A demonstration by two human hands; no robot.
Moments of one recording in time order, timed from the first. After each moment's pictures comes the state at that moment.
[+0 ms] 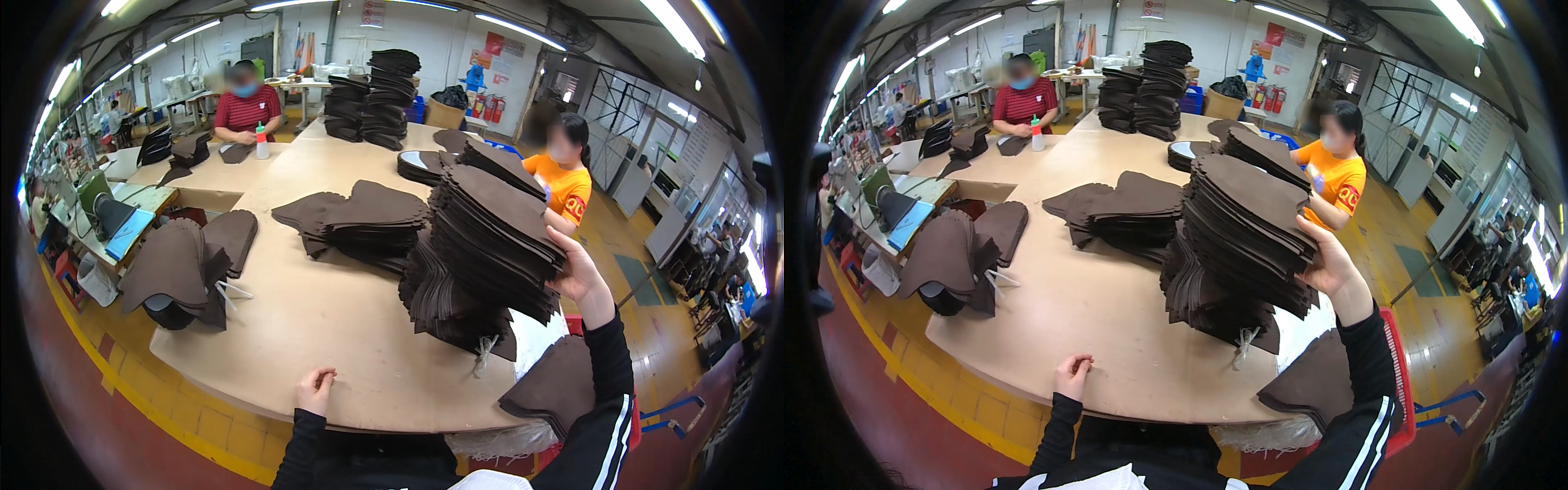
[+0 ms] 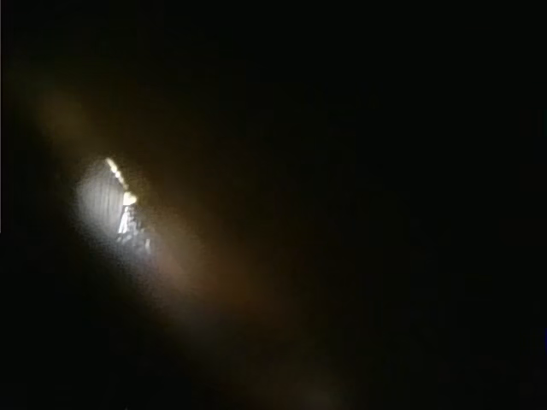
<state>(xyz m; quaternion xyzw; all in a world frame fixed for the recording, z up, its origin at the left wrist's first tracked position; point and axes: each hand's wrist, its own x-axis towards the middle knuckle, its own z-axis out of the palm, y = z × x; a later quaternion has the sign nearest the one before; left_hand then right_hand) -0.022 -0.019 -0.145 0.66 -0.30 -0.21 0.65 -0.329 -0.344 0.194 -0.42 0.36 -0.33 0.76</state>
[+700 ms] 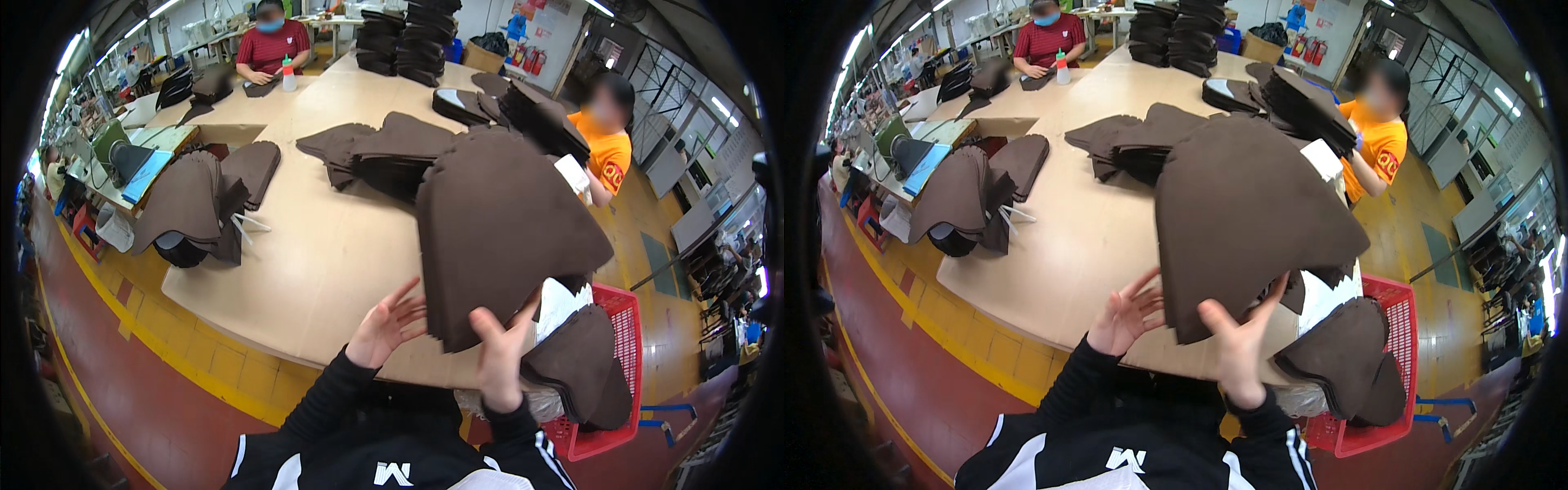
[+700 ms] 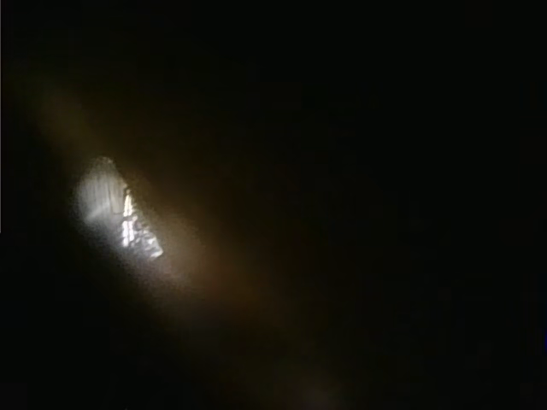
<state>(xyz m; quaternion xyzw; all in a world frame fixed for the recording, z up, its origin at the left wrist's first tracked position) -0.078 -0.057 -0.020 0.15 -0.26 -0.63 0.72 -0.247 -0.138 0.064 -0.52 0.29 -0.53 0.60</state>
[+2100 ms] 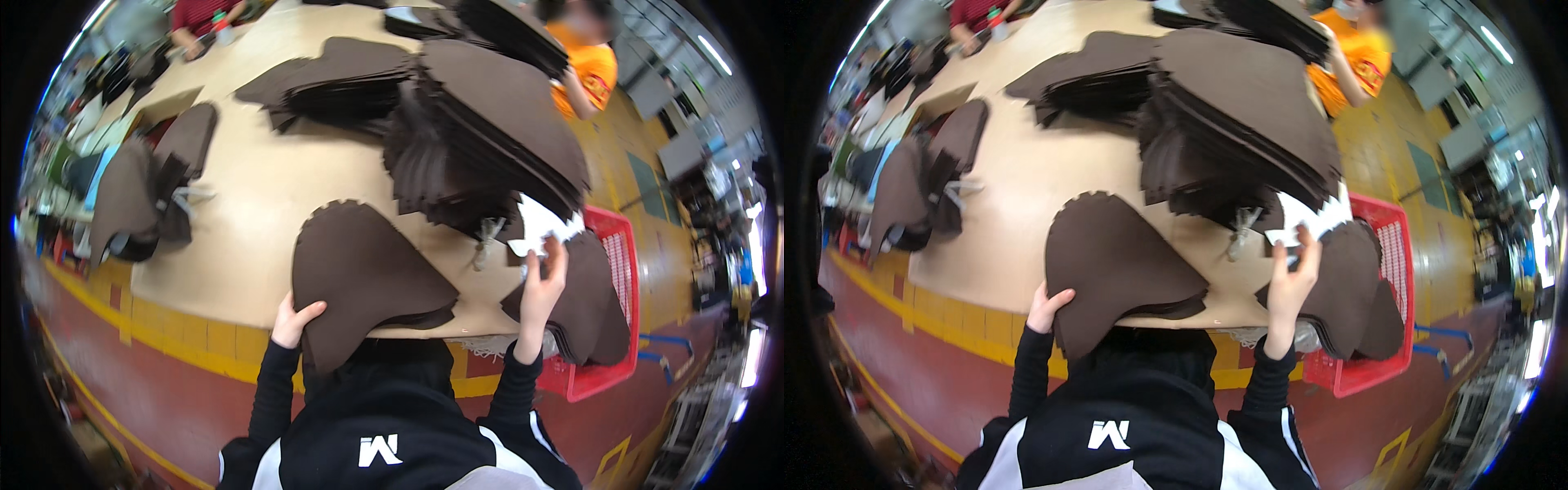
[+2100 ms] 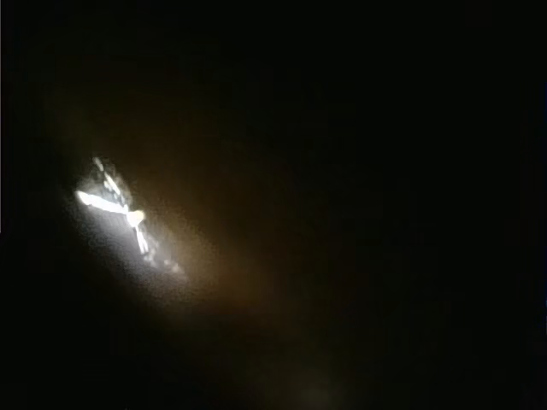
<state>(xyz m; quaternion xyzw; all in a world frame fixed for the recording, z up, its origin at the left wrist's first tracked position) -0.039 0.015 -0.102 0.56 -0.20 -0.50 0.63 -0.377 -0.218 -0.022 -0.68 0.52 -0.48 0.18</state>
